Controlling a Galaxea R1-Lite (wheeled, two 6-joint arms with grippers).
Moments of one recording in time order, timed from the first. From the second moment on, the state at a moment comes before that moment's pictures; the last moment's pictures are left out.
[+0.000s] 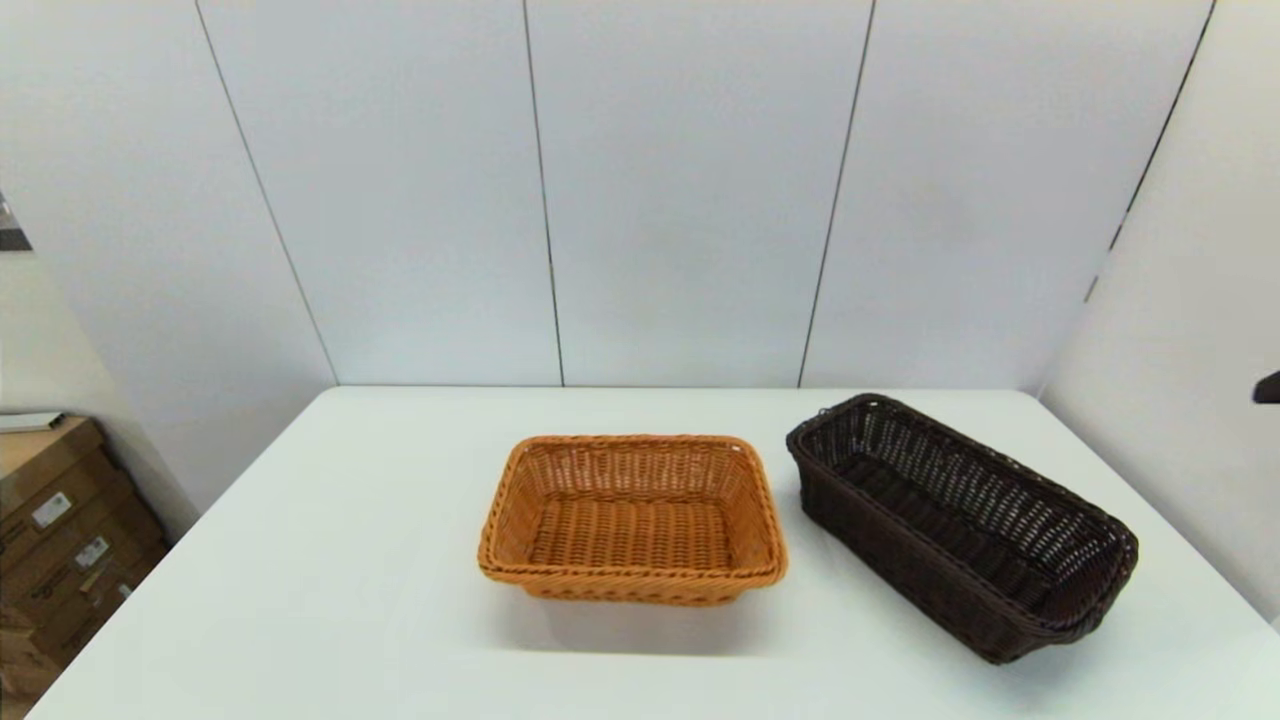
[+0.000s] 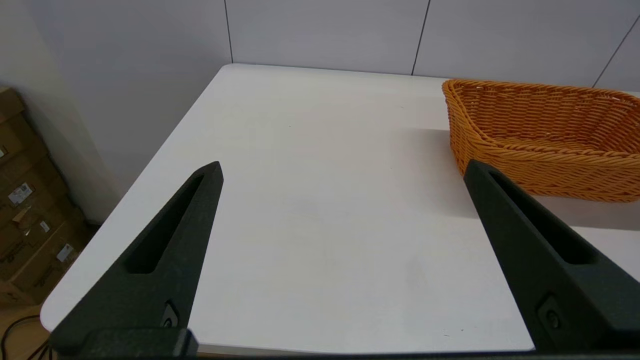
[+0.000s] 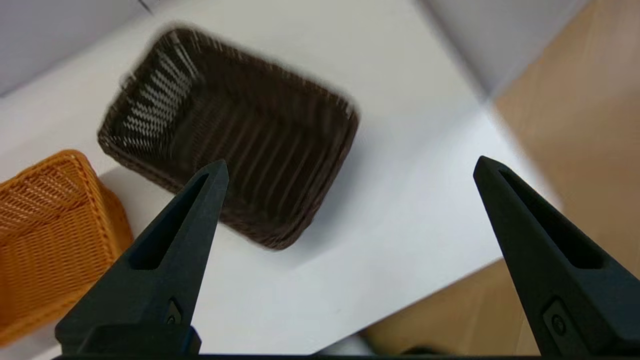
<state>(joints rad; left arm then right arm) 0.00 0.00 -0.02 0.04 0.03 -0.09 -0.03 1.25 -1.27 0.78 -0.26 0.46</state>
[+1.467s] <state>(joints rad) 0.00 0.00 -0.02 0.04 0.03 -0.09 -0.17 1.77 -0.99 0.56 0.07 0.72</state>
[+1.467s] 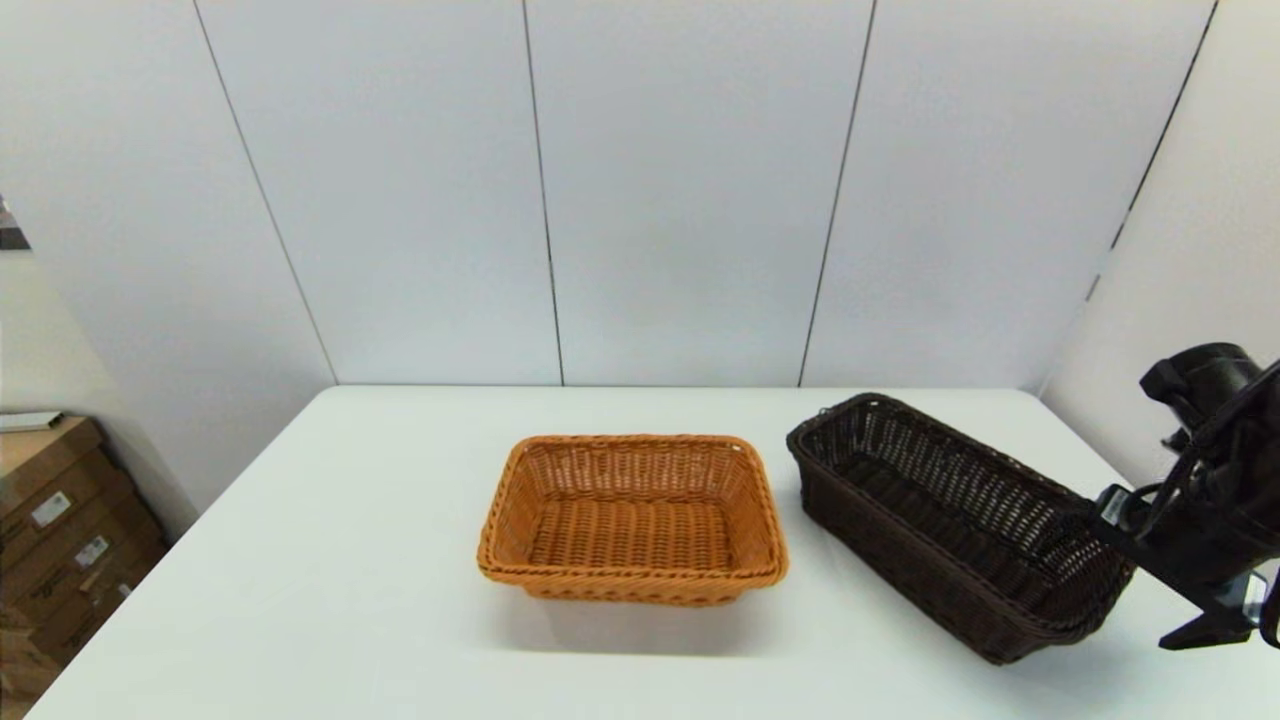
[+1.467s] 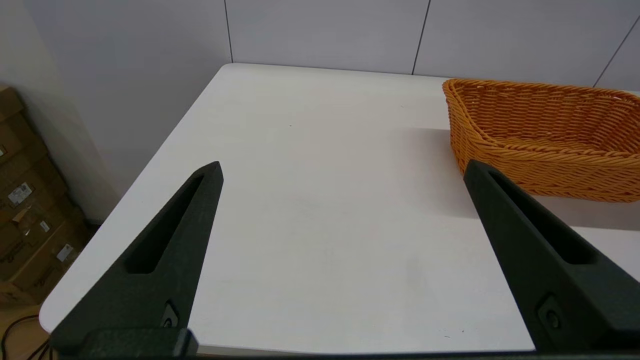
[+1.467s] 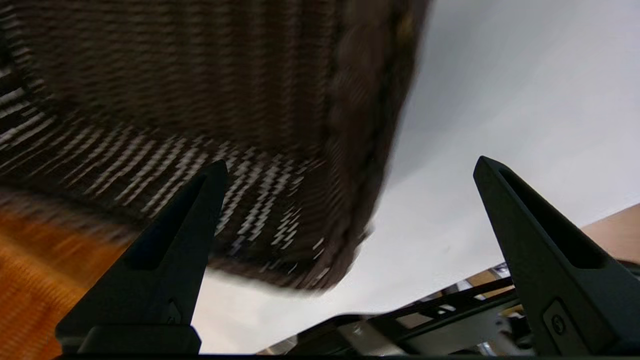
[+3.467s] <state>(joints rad) 0.00 0.00 -0.02 0.04 0.03 -0.09 -0.26 1.90 -0.93 0.36 0.20 0.67</state>
